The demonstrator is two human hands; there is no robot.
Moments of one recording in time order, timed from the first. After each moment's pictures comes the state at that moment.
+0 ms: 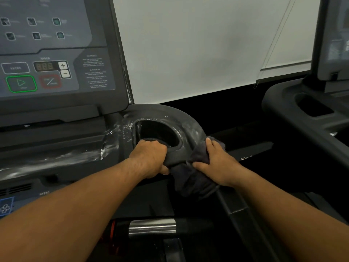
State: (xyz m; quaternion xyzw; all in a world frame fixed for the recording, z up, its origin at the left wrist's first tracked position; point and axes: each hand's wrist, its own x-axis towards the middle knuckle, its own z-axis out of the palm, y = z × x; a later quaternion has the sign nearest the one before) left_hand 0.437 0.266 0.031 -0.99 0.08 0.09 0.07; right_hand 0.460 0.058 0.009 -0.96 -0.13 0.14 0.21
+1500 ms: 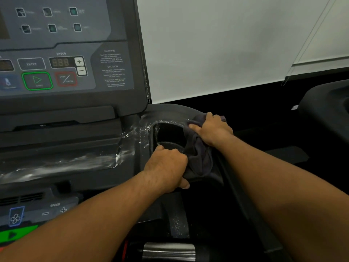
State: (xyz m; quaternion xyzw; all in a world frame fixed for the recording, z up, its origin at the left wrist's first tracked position) left_hand 0.450 0.277 0.018 -0.99 0.10 0.08 0.08; right_hand 0.587 0.159 0.014 -0.98 -0.04 0.08 0.16
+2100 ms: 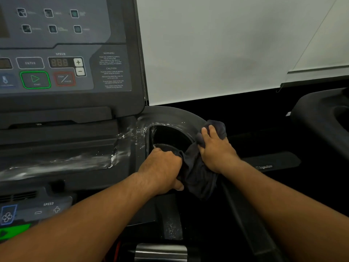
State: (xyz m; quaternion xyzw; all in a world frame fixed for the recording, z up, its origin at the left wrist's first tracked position) left_hand 0.445 0.275 0.027 -0.99 0.11 0.08 0.06; right_hand 0.539 0.122 0.004 -0.98 -0.15 0.11 0.08
